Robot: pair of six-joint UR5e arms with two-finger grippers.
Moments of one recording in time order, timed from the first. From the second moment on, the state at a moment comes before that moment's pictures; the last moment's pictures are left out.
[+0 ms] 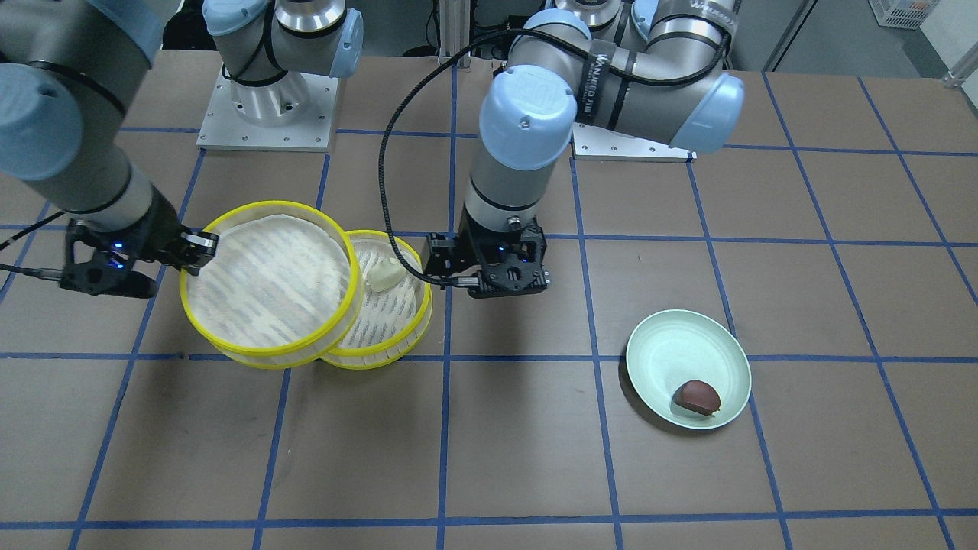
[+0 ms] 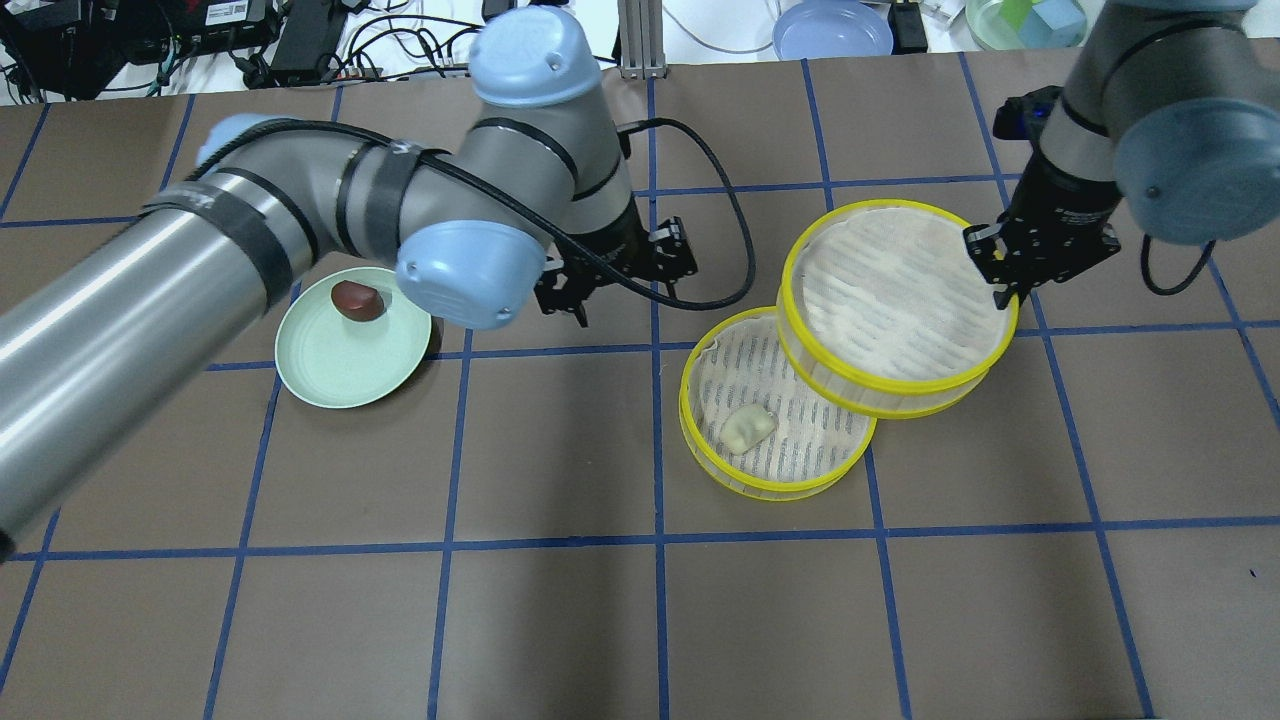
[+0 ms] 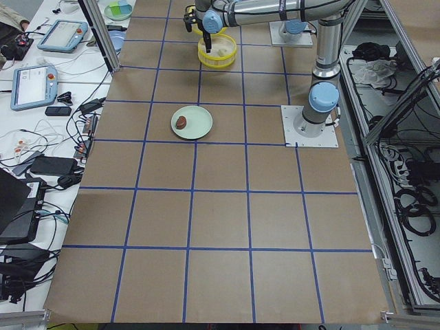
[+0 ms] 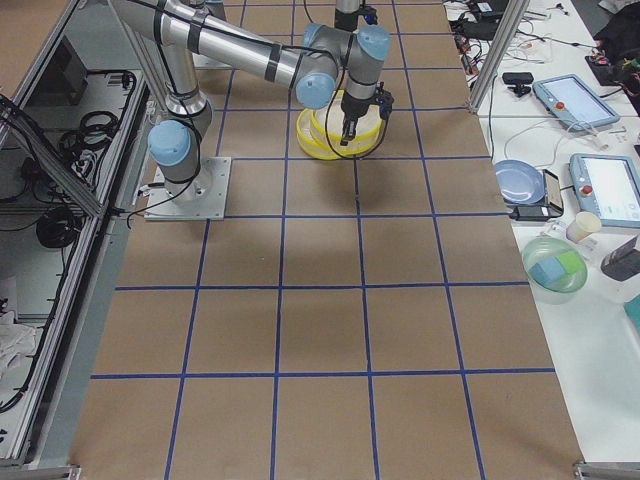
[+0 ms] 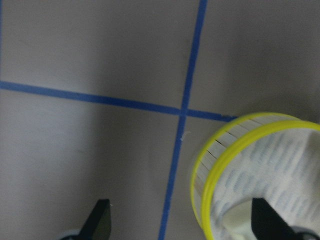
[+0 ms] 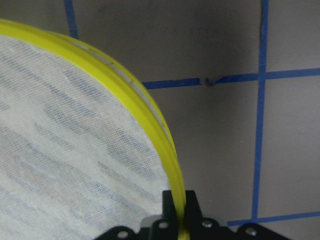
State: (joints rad) left arm -1.85 -1.84 -1.62 -1.24 1.48 -0.43; right arm 1.45 -1.45 1.77 -1.76 -1.63 -0.03
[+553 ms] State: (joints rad) left arm -1.57 -1.75 -1.59 -1.38 1.55 0.03; right arm 1.60 -1.45 1.92 -1.98 -1.64 0.02
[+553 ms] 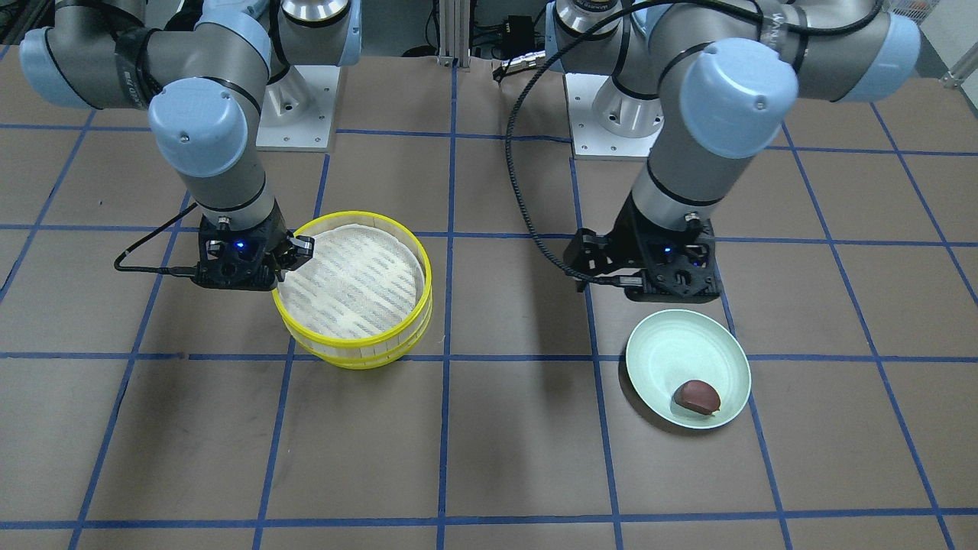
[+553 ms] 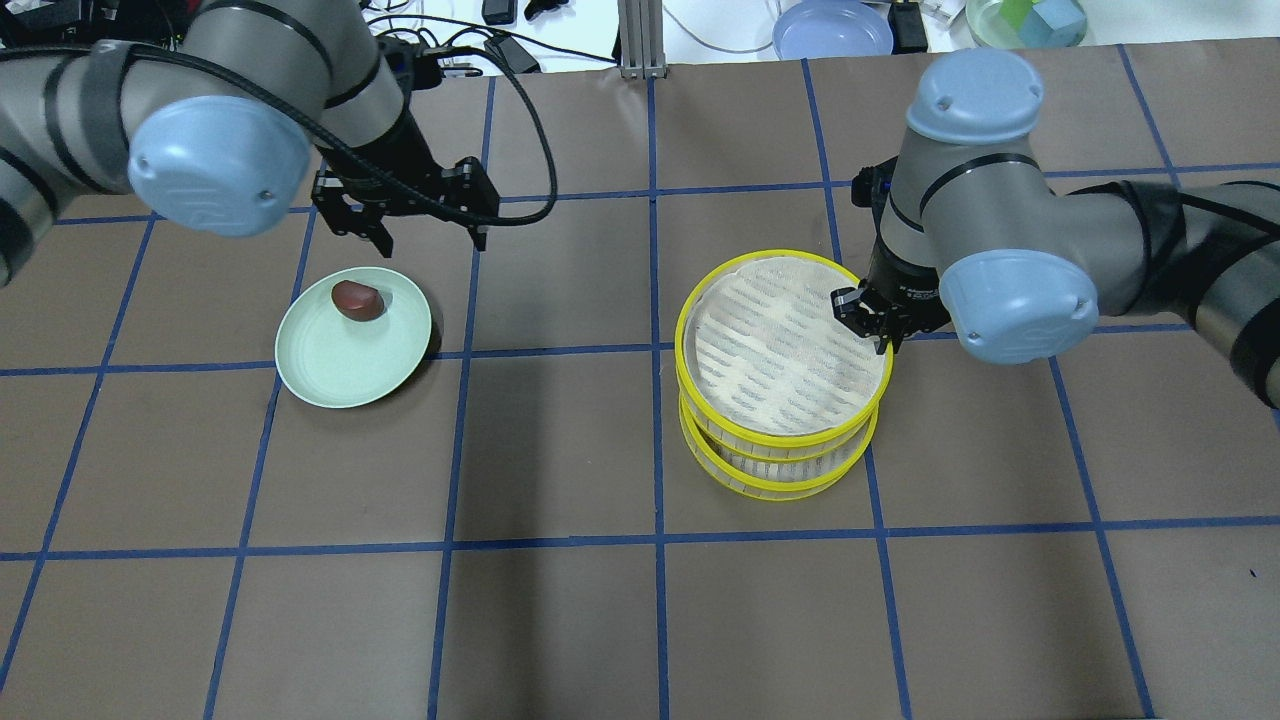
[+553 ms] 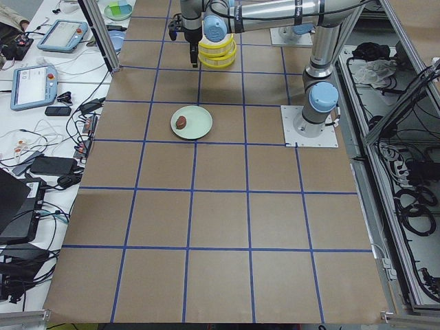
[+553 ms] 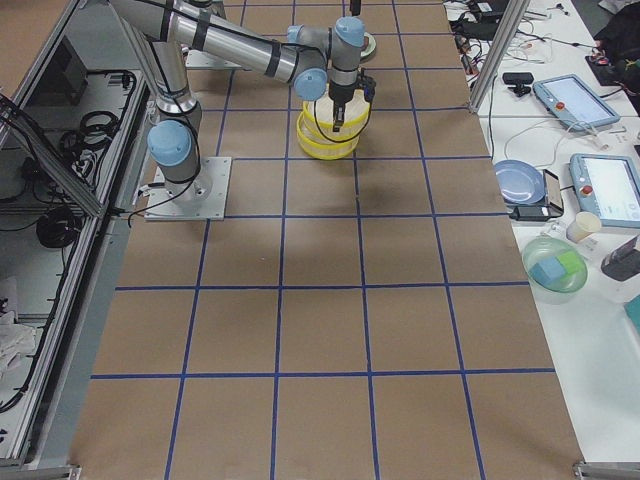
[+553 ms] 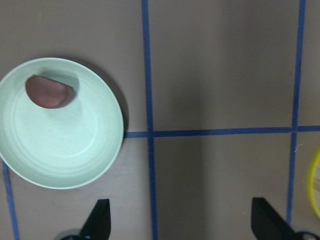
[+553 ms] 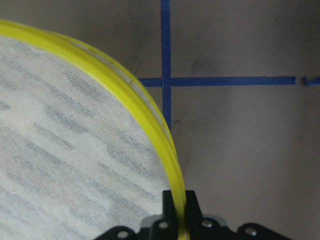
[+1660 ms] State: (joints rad) left arm -1.32 -1.94 -1.71 -1.04 1.56 0.48; right arm 1.60 -1.44 1.94 -1.97 -1.65 -0.05
